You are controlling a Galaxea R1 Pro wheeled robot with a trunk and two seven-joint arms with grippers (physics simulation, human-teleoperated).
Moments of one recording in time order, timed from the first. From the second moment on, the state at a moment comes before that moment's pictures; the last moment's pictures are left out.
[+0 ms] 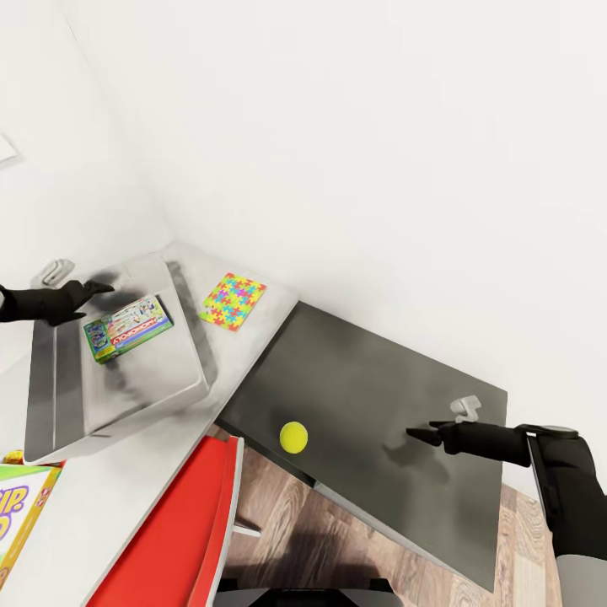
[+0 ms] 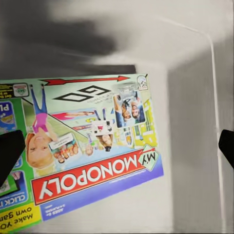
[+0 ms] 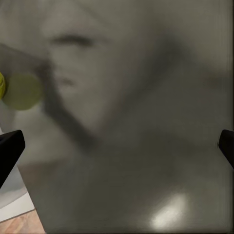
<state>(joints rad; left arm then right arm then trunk) -1.29 0.53 0.18 -0.63 0.60 0.95 -0.15 -0.52 -0.17 -0.39 -1.30 0.39 0.77 1.28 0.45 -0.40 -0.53</state>
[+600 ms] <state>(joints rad) -1.25 0.53 0.19 -0.70 0.69 1.00 -0.16 -0.52 -0.17 -0.39 -1.29 0.39 0.71 1.27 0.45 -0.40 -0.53</state>
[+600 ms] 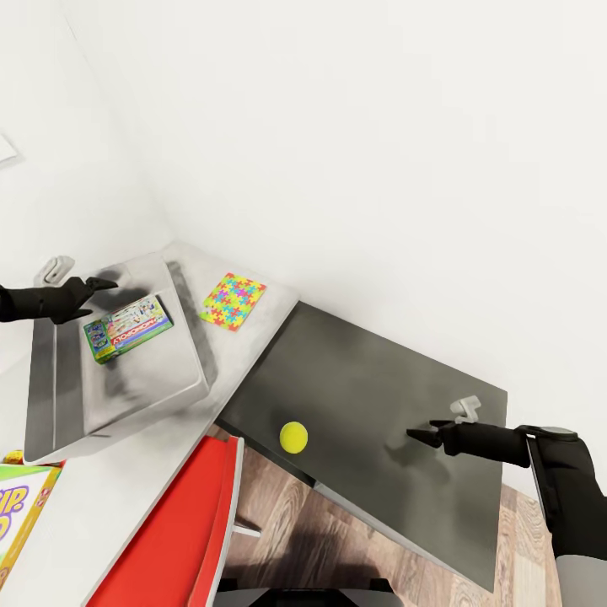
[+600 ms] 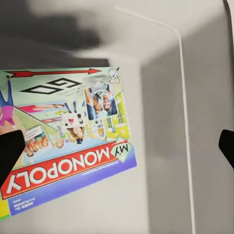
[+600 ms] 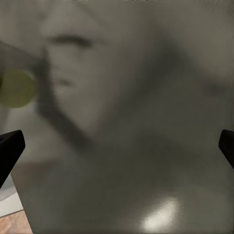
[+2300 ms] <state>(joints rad) -1.11 0.52 0.19 -0.90 0.75 1.00 -0.18 -0.52 -0.17 -0.40 -1.30 0.39 0.71 1.28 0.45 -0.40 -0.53</state>
